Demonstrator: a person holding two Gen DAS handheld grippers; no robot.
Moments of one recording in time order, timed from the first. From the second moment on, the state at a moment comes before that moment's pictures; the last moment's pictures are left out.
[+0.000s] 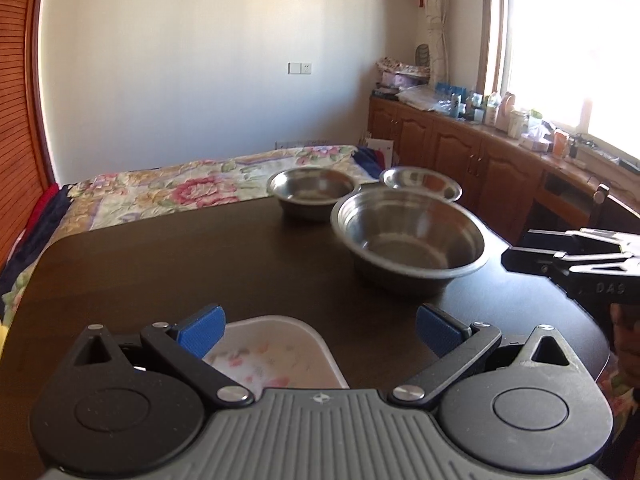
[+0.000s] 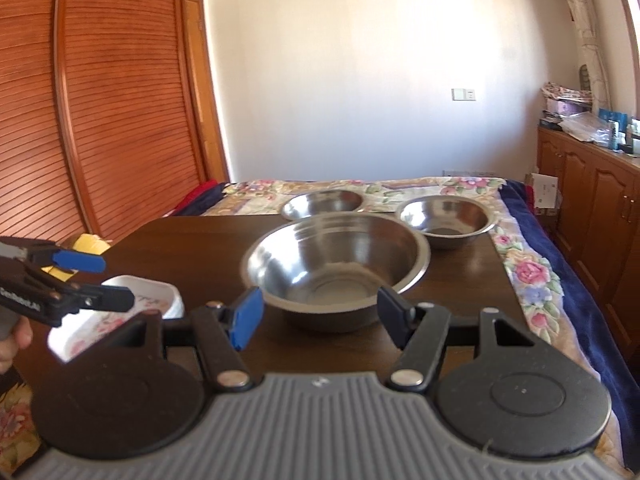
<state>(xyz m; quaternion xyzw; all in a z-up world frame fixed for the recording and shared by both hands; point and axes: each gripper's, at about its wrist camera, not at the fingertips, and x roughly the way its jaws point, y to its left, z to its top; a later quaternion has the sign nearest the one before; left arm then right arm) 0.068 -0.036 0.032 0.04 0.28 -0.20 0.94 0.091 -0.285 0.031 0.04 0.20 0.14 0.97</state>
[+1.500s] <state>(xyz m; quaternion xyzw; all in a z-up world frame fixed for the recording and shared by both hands) 0.163 -0.097 0.004 0.03 0.31 -0.21 0.93 0.171 -0.323 0.000 0.10 0.23 0.13 0.96</state>
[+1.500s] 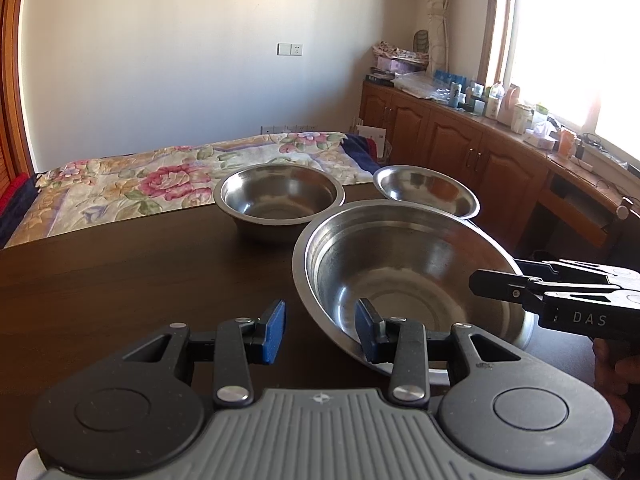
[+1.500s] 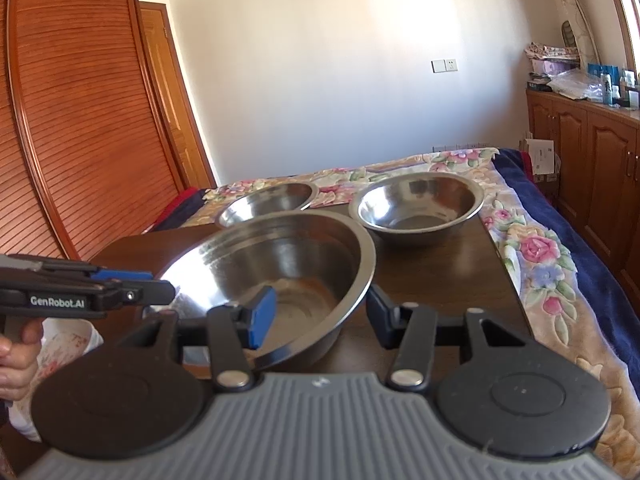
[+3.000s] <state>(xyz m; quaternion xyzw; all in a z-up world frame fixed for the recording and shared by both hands) 0.056 -0.073 0.006 0.02 0.30 -0.24 0.92 0.093 -0.318 -0.005 0.13 0.23 0.14 0.95</state>
